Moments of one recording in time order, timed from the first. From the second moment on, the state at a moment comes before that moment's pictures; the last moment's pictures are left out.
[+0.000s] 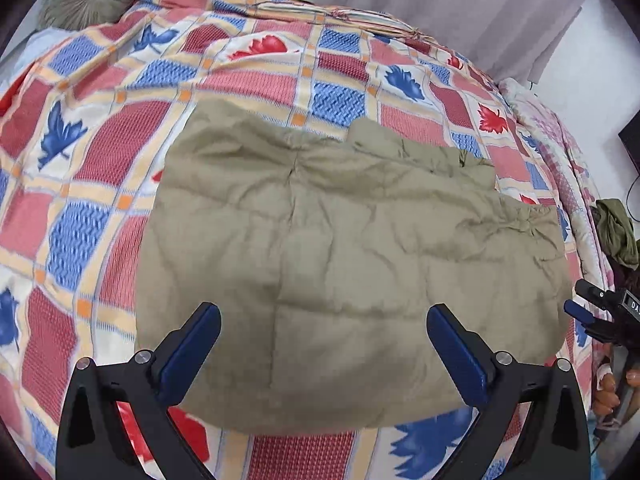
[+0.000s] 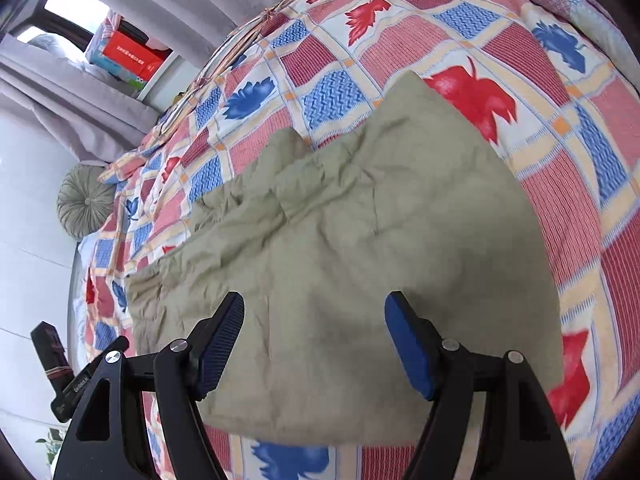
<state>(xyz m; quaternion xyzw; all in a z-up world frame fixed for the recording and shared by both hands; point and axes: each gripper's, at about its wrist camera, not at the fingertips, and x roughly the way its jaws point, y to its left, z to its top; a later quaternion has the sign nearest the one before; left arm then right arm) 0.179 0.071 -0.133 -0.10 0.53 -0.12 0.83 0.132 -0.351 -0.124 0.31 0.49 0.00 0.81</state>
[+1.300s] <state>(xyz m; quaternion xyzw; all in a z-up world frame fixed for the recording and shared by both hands) 0.196 0.089 -0.245 -0.31 0.56 -0.09 0.76 0.090 -0.371 -0.268 0.60 0.44 -0.03 0.67</state>
